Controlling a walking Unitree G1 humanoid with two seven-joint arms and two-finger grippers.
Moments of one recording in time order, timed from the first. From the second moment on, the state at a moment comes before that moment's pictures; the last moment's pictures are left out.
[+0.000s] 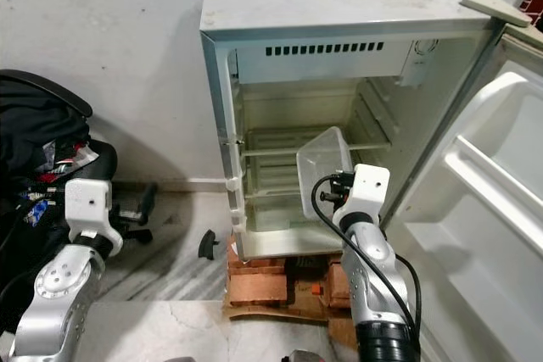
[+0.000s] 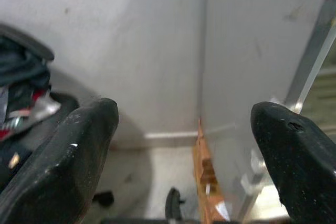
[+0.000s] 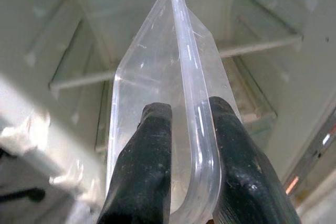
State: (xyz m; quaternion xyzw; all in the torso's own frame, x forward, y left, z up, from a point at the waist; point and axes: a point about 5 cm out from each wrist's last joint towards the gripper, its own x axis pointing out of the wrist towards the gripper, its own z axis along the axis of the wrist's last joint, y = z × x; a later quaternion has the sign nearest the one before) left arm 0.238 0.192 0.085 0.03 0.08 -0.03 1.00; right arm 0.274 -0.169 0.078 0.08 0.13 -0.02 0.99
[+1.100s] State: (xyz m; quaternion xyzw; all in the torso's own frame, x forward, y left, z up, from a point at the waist) left arm 0.236 0.176 0.091 0.00 0.07 -0.05 1.00; right arm 0.250 -0.169 0.098 0.09 0.10 0.04 0.99
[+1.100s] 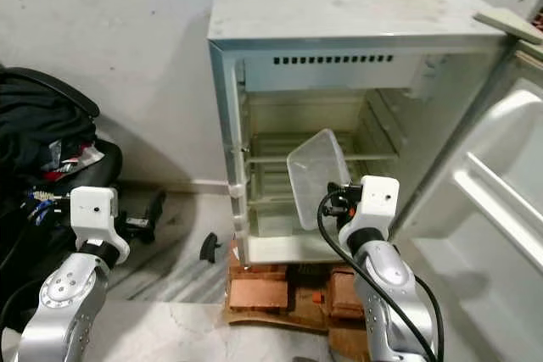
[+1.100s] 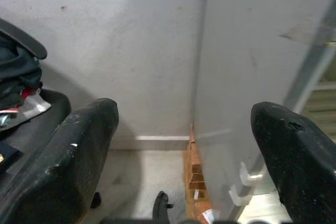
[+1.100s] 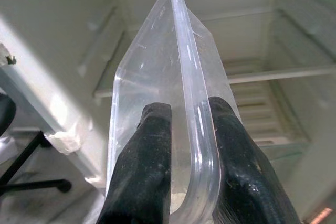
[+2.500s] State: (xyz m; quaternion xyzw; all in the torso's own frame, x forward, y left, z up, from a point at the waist) left arm 0.191 0.182 0.094 0.05 0.13 -0.06 0.99; right arm 0.271 -0.155 0.097 0.15 0.15 0.03 0.98
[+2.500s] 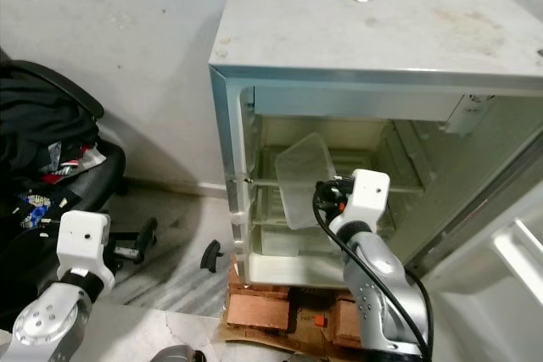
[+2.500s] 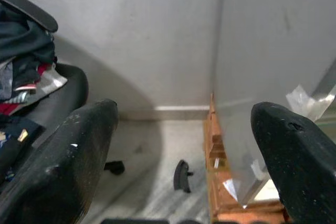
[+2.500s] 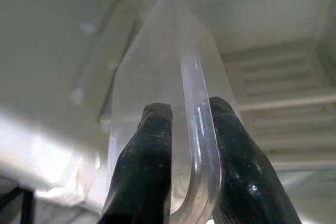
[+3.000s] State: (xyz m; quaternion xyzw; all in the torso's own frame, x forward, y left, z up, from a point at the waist) left arm 0.175 0.184 0.101 0.05 0.14 -0.04 0.99; right arm 0.348 -0.124 0.105 0.30 0.14 0.04 0.94
